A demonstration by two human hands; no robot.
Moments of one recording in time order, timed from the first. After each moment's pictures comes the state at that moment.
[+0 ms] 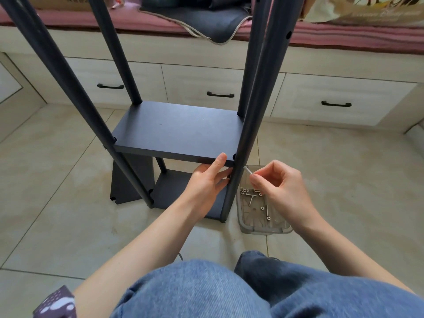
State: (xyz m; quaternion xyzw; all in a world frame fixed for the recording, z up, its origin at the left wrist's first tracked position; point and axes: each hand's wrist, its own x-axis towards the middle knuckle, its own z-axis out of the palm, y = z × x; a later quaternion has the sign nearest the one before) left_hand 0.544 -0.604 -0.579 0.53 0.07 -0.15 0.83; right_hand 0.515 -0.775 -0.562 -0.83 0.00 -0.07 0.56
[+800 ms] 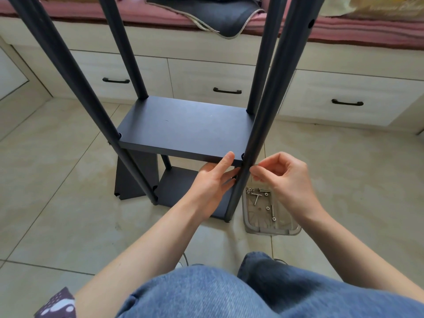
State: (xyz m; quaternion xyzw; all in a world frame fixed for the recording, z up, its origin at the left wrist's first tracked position) left_hand 0.546 -0.599 -0.583 0.51 0.04 -0.17 0.84; right_hand 0.535 -0.768 -0.564 -0.80 -0.01 -0.06 0.60
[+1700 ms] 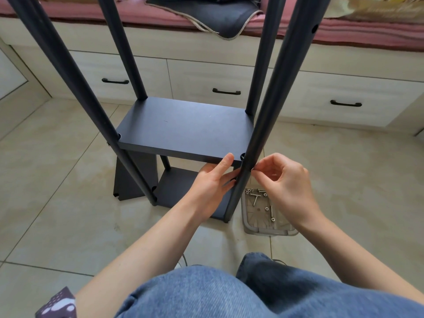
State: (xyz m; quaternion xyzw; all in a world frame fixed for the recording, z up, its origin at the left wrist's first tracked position) left_hand 0.546 -0.601 -0.582 0.51 0.05 -0.17 0.84; right_hand 0.526 -0.763 -0.554 -0.88 -0.03 -0.12 0.46
